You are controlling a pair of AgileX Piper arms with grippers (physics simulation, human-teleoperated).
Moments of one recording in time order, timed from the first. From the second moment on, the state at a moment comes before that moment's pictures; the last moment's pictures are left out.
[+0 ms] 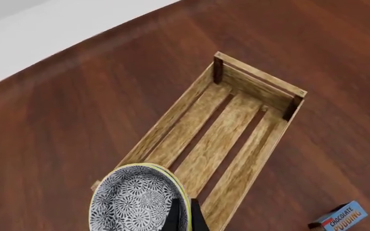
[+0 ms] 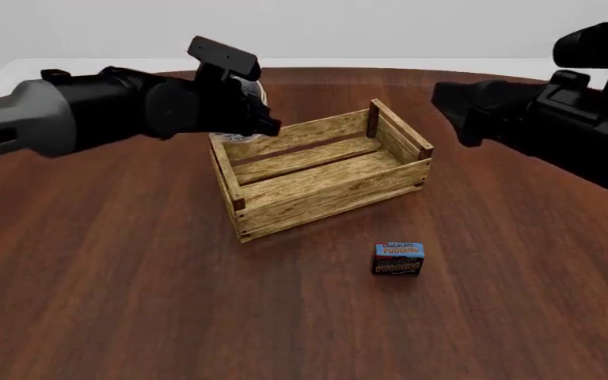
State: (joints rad) left arm -0.46 1.72 -1.32 0.20 0.13; right arm 0.40 0.97 -0.79 0.08 0.17
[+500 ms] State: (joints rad) left arm -0.51 1.88 -1.46 0.22 0.12; right arm 0.39 0.97 -0.79 0.08 0.18
